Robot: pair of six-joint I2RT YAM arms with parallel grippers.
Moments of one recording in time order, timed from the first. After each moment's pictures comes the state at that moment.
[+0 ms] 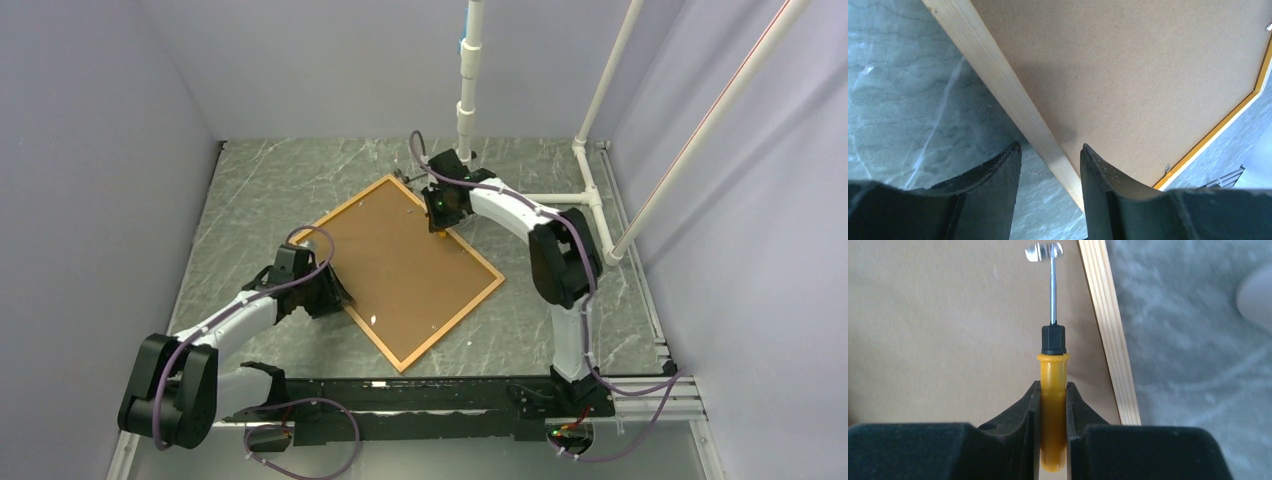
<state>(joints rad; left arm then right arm) -0.25 1.17 0.44 -0.22 0.27 -0.72 0.54 2.11 1.67 -0.59 -0.10 0.19</state>
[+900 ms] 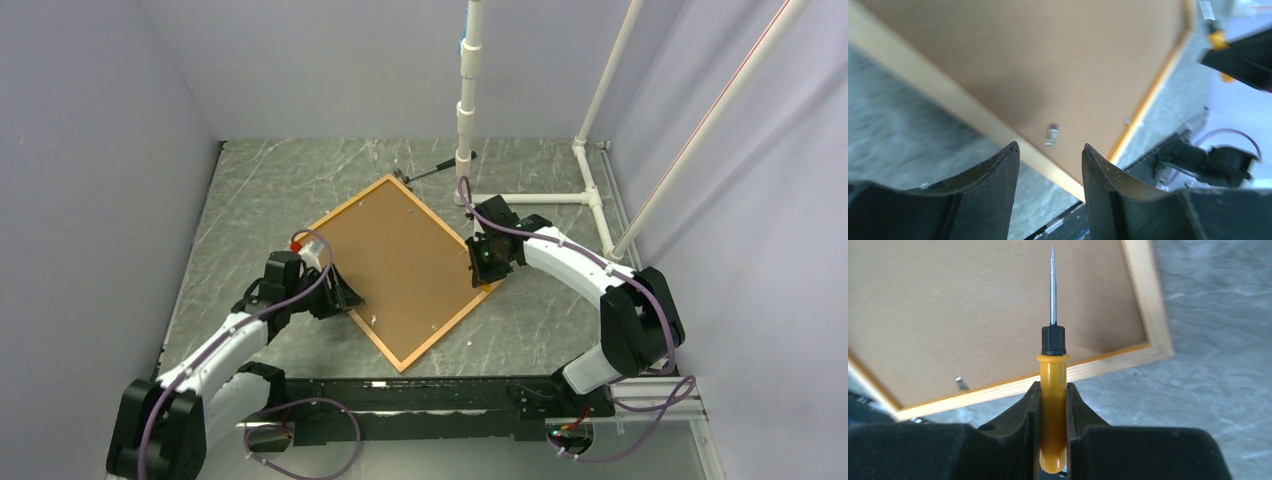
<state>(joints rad) -0.26 1.00 0.38 -0.20 0.46 -0.67 0.53 1.51 1.02 -0.70 -0.05 0.27</state>
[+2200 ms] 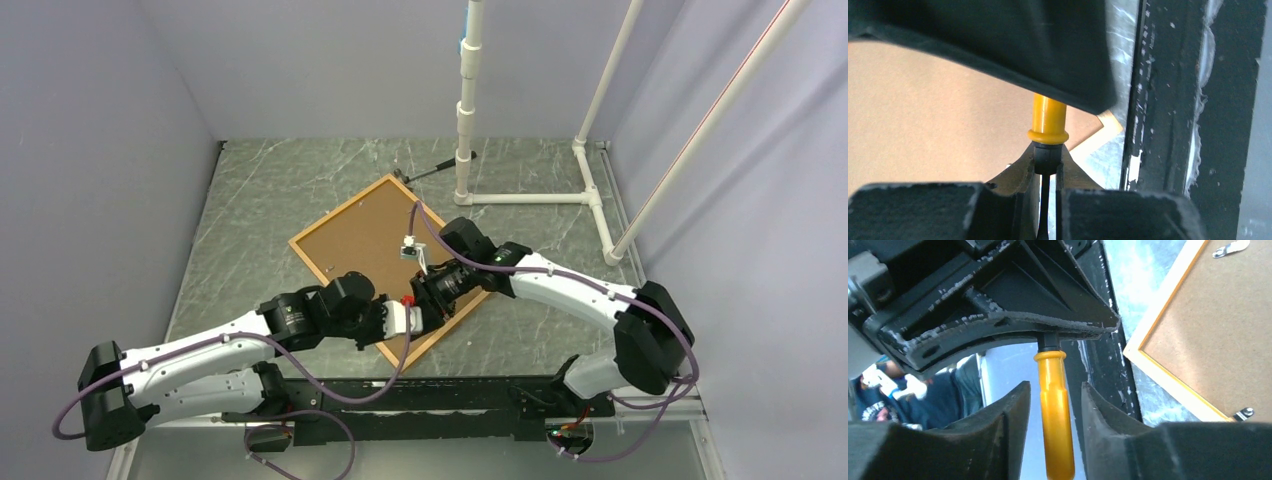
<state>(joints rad) -1.07 0.95 0.70 -0.47 0.19 0.41 0.82 1.43 0.96 -0.42 -0.98 0.25</state>
